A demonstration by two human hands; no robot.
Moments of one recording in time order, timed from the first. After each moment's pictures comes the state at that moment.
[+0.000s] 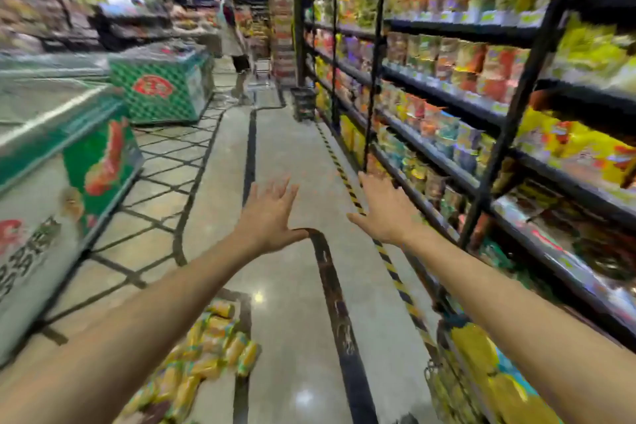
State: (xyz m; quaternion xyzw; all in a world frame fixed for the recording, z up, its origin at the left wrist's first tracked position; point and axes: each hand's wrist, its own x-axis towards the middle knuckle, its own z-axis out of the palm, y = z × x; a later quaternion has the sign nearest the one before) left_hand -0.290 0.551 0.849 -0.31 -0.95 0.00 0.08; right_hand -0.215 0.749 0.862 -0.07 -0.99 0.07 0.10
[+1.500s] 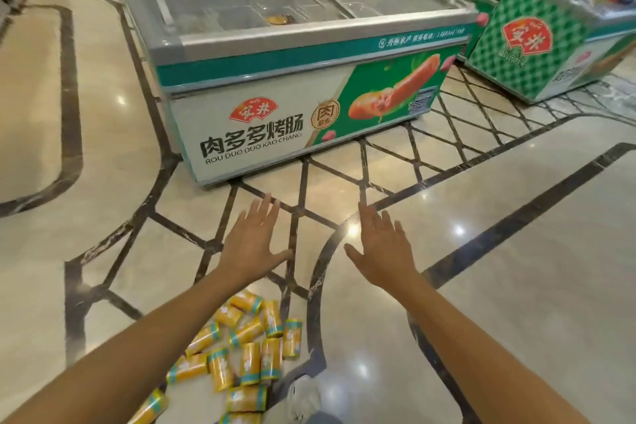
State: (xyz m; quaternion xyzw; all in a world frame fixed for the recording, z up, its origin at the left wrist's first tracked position) left_hand -0.809 0.305 0.649 0.33 -0.93 -0.13 0.05; right_hand -0.973 0.463 0.687 0.47 -0.88 0.02 -0.08
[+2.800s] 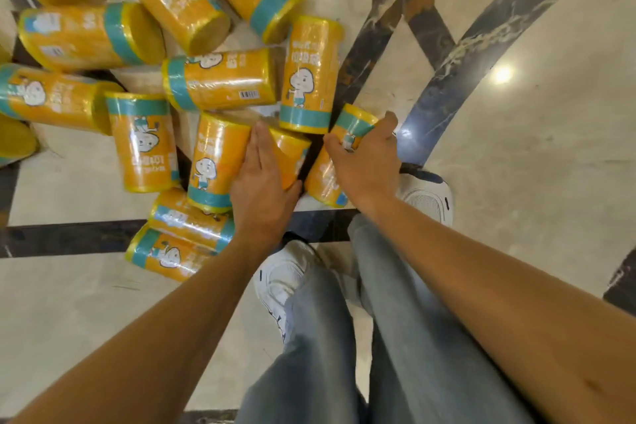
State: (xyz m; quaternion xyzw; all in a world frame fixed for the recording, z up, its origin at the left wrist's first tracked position) left_hand -0.830 0.373 -0.098 0.68 -0.65 -0.31 -0.13; right_hand -0.964 0.365 -0.109 0.28 -0.86 0.07 -0.43
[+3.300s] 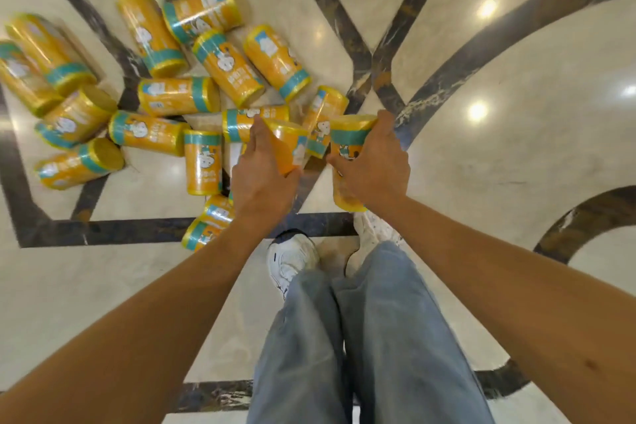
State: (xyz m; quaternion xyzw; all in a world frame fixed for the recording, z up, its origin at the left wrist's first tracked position) left_hand -0.838 0.310 0.062 0.71 -0.62 -0.33 -0.04; right_hand -0.985 0.321 0.069 0.41 -0.82 0.04 -0.39
